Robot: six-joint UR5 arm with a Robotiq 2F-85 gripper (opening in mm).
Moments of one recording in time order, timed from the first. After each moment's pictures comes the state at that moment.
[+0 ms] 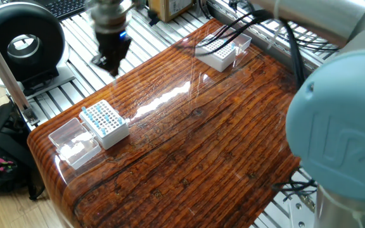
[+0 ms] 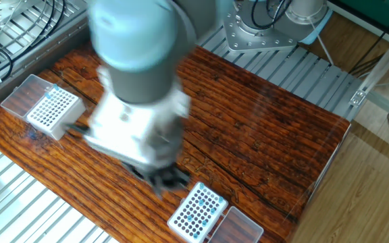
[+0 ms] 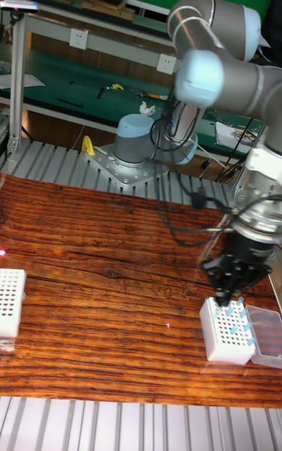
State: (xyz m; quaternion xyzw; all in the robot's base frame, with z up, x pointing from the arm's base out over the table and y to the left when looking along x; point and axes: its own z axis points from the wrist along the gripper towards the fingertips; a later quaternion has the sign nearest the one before) arm 0.656 0.187 0.143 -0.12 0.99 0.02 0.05
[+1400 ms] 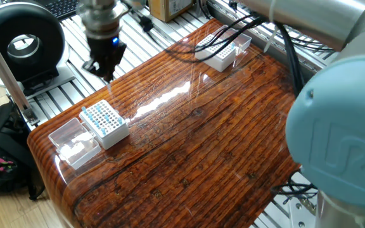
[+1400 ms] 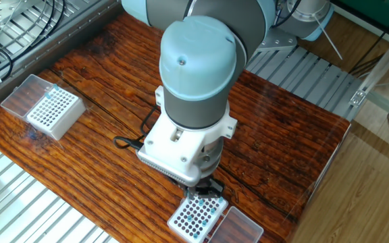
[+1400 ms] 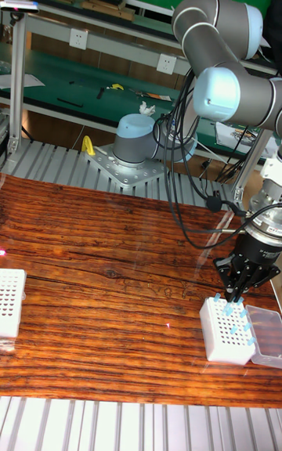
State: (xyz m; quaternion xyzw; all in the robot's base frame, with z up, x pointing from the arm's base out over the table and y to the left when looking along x) arm 0.624 0.214 0.118 -0.09 1.00 0.01 0.03
